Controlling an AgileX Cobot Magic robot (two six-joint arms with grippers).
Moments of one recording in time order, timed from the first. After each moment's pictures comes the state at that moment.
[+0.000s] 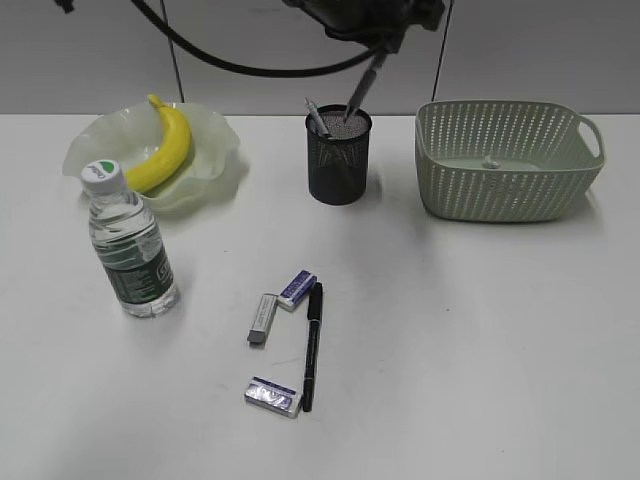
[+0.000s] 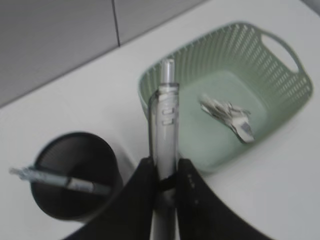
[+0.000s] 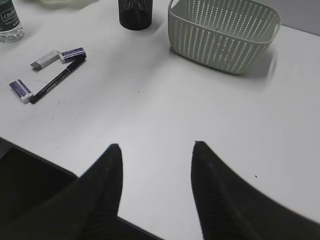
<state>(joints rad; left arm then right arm) -0.72 2.14 -2.07 0.01 0.74 -0.14 0.51 -0.01 -0.51 -0.06 1.04 -0.01</state>
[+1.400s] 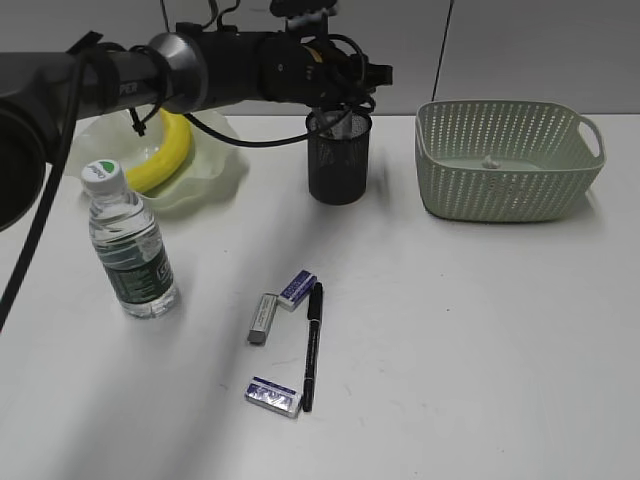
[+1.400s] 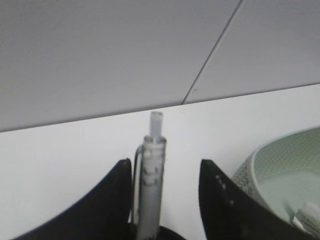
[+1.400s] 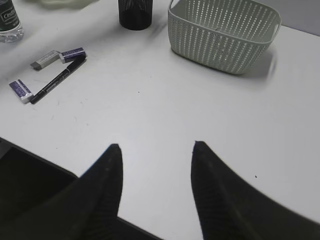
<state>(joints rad) -0.57 2.46 -2.07 -0.20 0.15 -0.14 0.51 -0.01 -0.51 -0.06 1.04 -0.01</state>
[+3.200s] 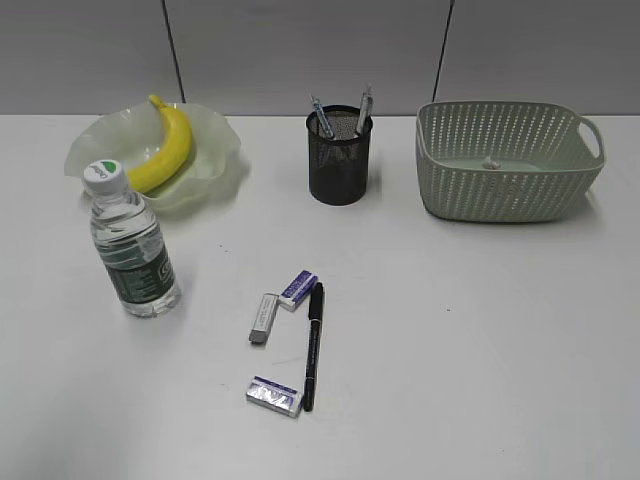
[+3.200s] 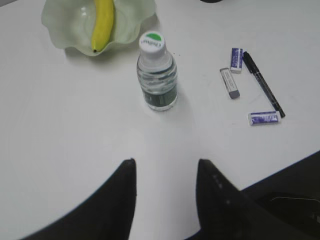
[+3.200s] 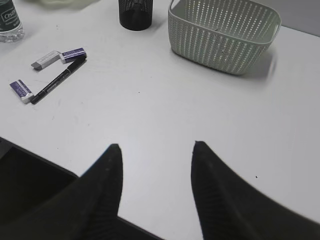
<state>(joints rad) -0.57 0.74 -0.97 0.14 1.15 -0.14 0.51 -0.01 -0.51 -0.06 1.04 -0.01</state>
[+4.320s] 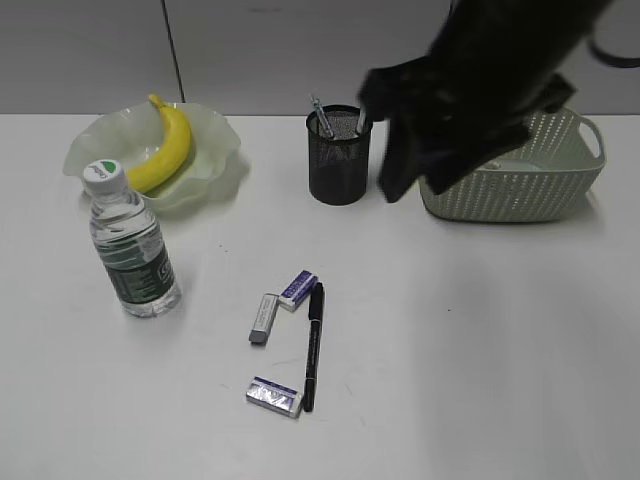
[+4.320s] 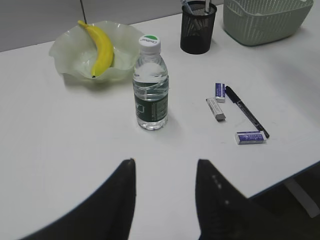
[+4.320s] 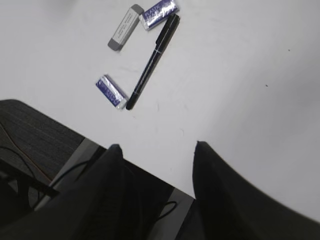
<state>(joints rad) -0.57 -0.01 -0.54 0.11 1.06 -0.14 0.60 1.63 -1.44 0.23 1.18 0.11</state>
